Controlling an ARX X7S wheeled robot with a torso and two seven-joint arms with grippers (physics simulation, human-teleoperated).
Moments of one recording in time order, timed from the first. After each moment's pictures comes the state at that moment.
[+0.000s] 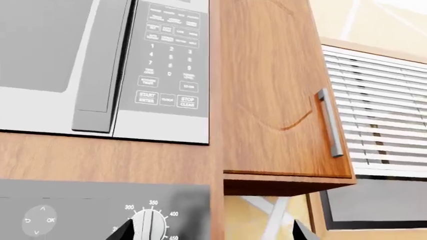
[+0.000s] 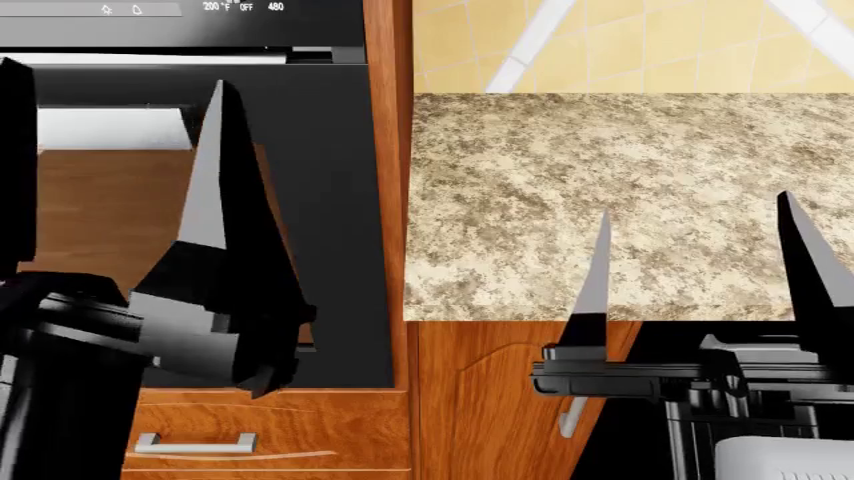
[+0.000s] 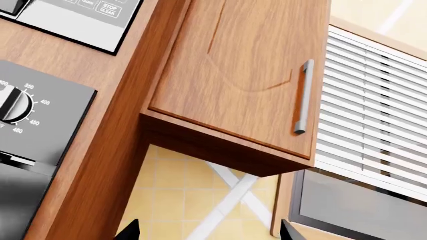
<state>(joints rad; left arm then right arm) -1.11 -1.05 1.16 1.04 -0.73 0.06 -1.21 0.02 0.06 -0.19 -1.04 -0.42 0.39 0.01</state>
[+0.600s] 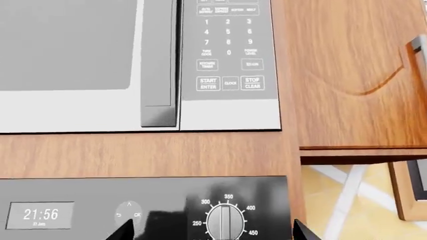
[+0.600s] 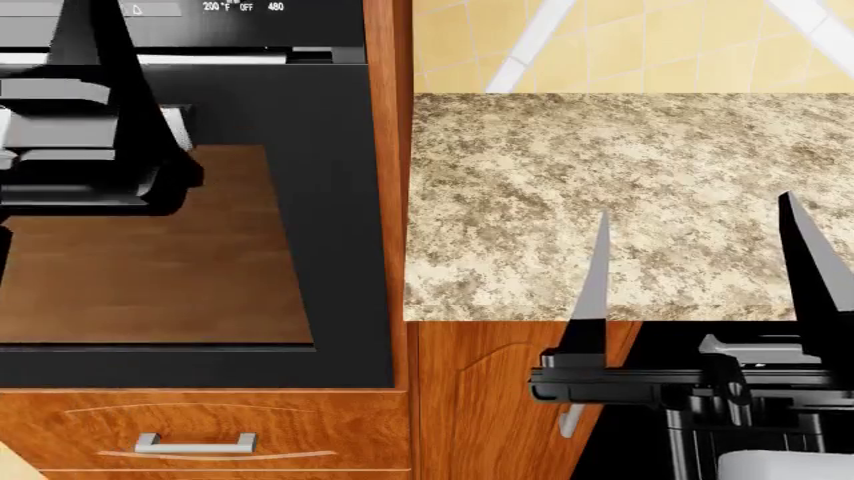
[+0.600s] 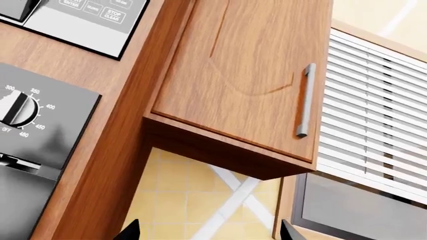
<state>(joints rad) -2.10 -1.21 1.84 0.99 -1.27 0.15 -1.38 0.00 0.00 -0.17 -1.05 -0.45 0.35 -0.06</state>
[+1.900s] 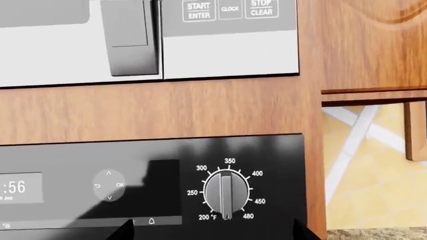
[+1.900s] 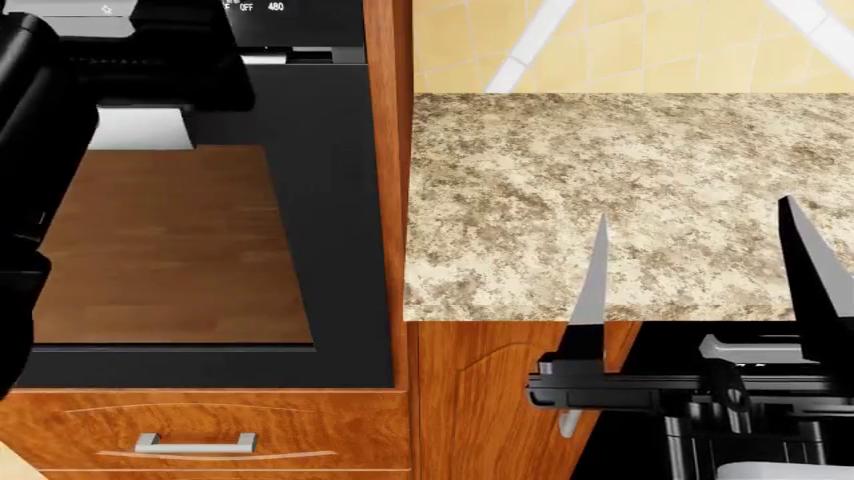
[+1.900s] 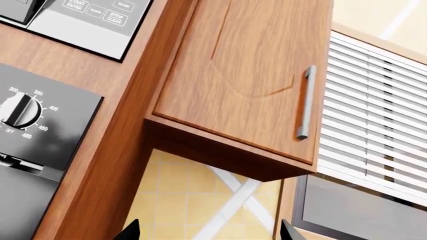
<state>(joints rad) -2.17 -1.06 1.76 0.70 -1.67 0.01 -1.21 -0.02 0.00 -0.17 -1.05 -0.46 0.33 -0.06</state>
